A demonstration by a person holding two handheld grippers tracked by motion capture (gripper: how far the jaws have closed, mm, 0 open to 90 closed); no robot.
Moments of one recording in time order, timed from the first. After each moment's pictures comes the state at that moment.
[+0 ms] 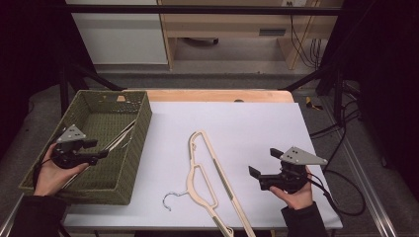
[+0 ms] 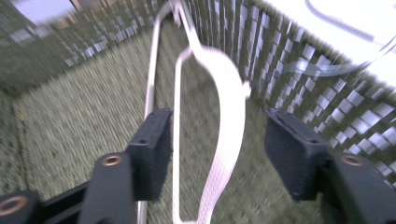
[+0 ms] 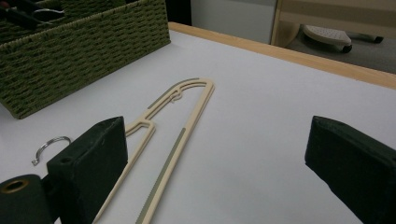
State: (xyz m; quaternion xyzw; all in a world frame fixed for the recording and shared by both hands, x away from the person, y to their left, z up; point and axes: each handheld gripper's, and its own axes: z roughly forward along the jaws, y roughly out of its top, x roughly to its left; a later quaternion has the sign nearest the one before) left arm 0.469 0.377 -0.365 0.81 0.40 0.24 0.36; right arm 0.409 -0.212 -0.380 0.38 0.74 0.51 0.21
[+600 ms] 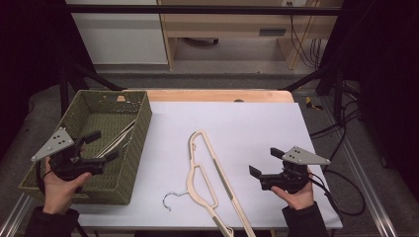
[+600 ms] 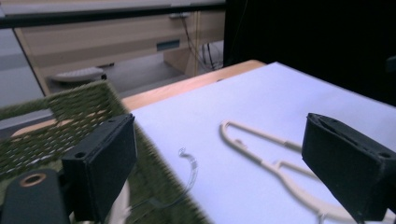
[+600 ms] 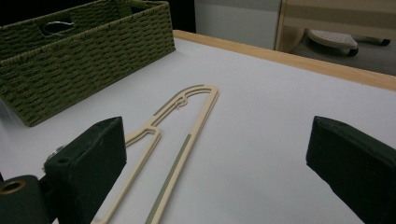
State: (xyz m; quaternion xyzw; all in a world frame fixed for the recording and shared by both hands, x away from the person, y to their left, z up) left arm 0.414 0.317 -0.327 0.72 0.34 0.25 0.55; right arm 0.409 -0.214 -0.377 0.38 0.74 0.52 0.21
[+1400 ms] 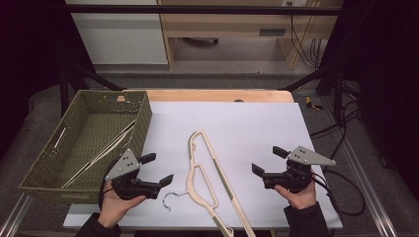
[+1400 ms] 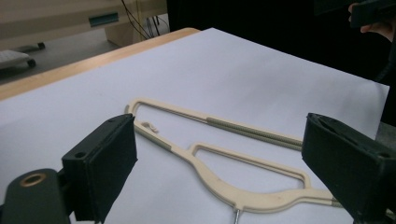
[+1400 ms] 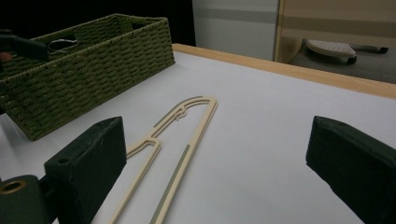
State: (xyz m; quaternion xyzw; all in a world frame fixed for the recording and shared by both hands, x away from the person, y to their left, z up) left arm 0.404 0.212 -0.383 0.78 0.29 0.17 0.53; right arm 0.408 -0.221 -0.377 0.38 0.72 0.55 0.20
